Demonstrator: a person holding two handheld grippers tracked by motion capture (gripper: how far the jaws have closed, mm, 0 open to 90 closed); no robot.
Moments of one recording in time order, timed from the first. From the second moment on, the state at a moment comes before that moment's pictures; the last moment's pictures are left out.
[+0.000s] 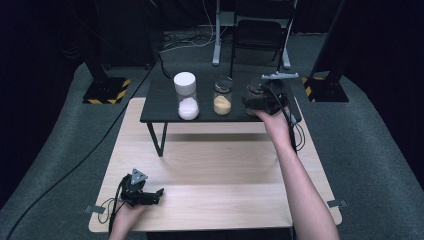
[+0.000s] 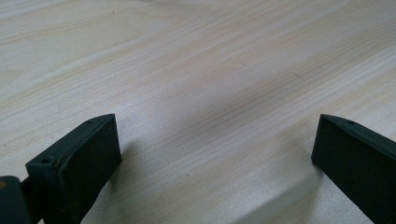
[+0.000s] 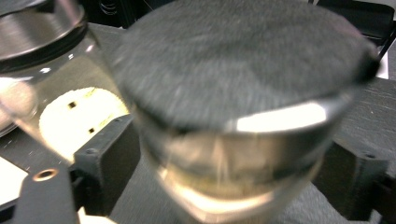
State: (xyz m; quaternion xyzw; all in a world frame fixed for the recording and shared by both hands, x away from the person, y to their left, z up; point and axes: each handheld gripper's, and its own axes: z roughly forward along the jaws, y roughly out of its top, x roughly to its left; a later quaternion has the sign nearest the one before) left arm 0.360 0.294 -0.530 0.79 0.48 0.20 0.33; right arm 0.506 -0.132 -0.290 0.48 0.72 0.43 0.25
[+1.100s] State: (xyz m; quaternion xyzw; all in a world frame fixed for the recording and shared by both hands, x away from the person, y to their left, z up) left arm 0.360 0.294 -0.530 0.79 0.48 0.20 0.33; right arm 0.406 -0.159 -0.333 0.45 0.72 0.46 0.25
